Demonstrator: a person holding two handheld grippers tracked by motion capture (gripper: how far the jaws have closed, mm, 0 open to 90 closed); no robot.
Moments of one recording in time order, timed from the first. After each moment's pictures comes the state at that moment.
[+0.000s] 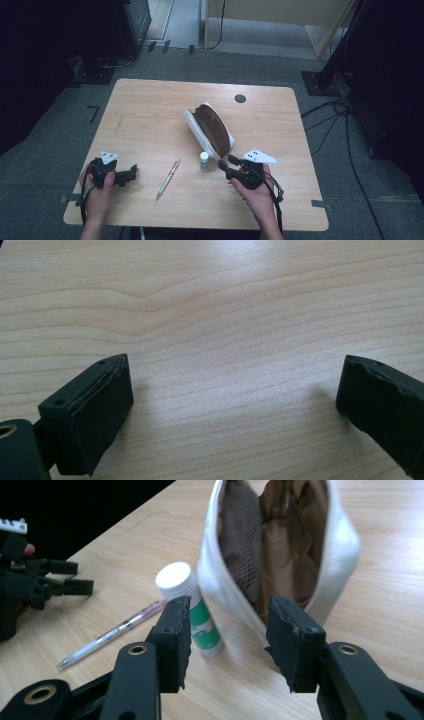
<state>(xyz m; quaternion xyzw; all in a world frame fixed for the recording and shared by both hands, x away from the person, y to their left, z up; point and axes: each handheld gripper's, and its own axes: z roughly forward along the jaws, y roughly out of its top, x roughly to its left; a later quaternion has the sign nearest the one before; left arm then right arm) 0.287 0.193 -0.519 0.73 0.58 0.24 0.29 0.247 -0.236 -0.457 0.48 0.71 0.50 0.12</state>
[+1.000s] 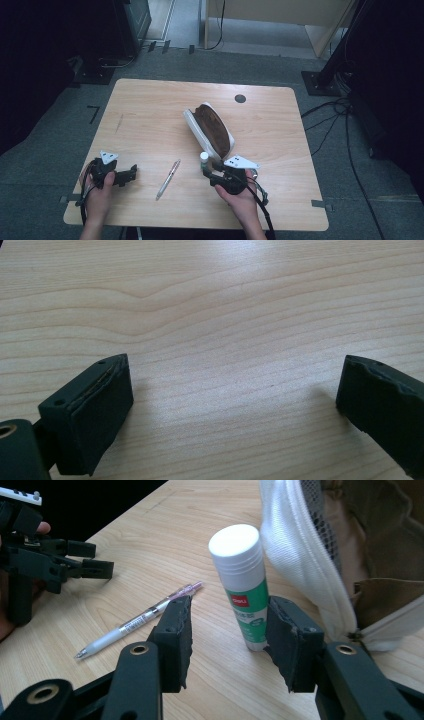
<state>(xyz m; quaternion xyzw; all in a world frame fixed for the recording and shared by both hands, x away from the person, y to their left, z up) 0.287 0.193 -0.519 0.73 0.58 0.24 0.29 0.245 -0.195 -0.481 0.47 0.72 0.50 0.10</state>
